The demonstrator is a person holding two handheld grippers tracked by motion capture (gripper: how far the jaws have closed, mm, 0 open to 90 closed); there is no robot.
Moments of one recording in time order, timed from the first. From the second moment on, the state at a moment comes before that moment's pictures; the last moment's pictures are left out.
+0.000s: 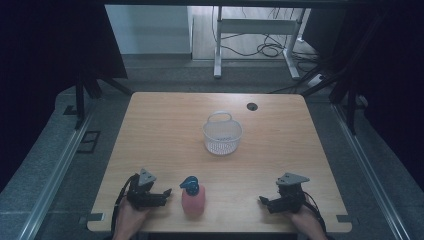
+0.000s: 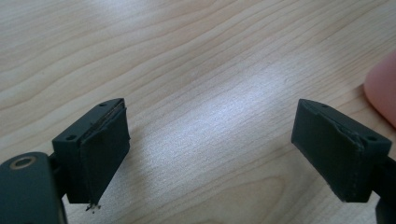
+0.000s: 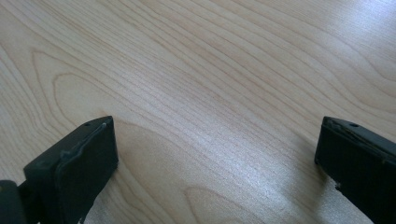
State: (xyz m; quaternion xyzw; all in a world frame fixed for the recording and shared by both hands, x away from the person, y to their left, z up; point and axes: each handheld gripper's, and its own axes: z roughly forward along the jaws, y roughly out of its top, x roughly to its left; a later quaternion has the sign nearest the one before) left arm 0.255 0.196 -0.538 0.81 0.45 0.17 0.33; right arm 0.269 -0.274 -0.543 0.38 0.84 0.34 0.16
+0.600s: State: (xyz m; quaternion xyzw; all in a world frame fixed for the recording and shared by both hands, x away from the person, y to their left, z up) left arm 0.243 0.198 -0.522 0.83 0.41 0.14 0.35; right arm 0.269 -0.274 -0.543 0.38 0.84 0.34 0.16
